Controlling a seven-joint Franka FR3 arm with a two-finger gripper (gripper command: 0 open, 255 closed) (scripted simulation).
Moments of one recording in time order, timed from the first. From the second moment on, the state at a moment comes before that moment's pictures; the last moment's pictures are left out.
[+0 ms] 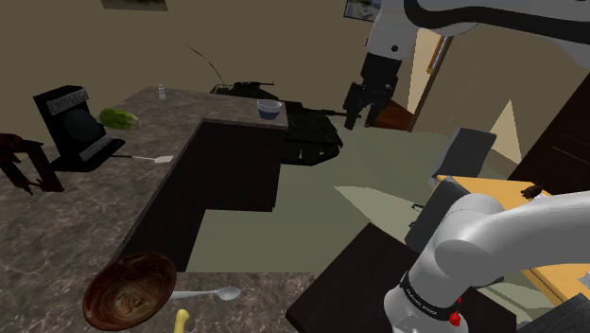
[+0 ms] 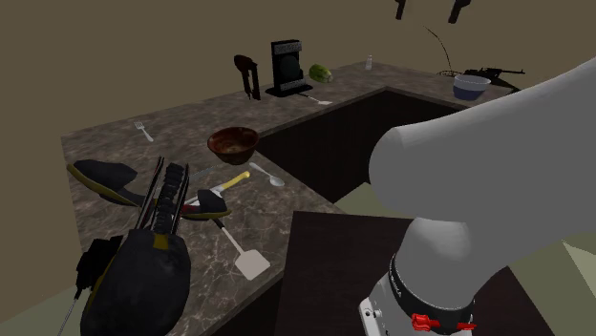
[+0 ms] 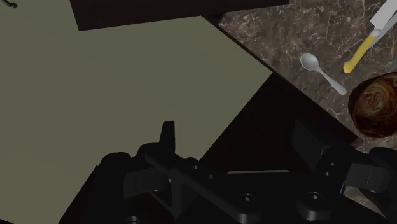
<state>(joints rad) -0.01 -0.78 -0.01 -2.29 0.04 1.54 0.11</state>
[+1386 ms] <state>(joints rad) 0.17 -0.47 0.13 -2.59 0.19 2.22 0.00</state>
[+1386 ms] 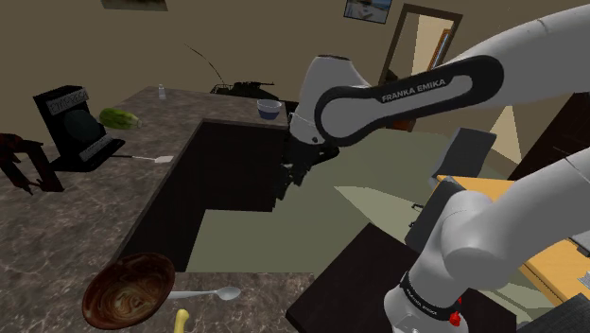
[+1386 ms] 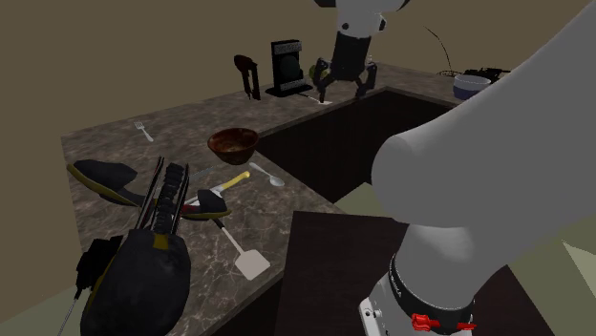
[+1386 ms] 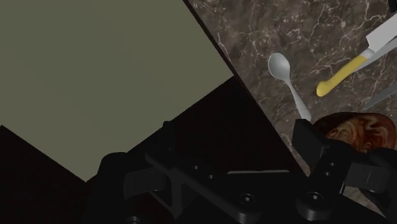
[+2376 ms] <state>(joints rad) 0.29 0.07 0.25 -2.49 0.21 2.73 -0.08</state>
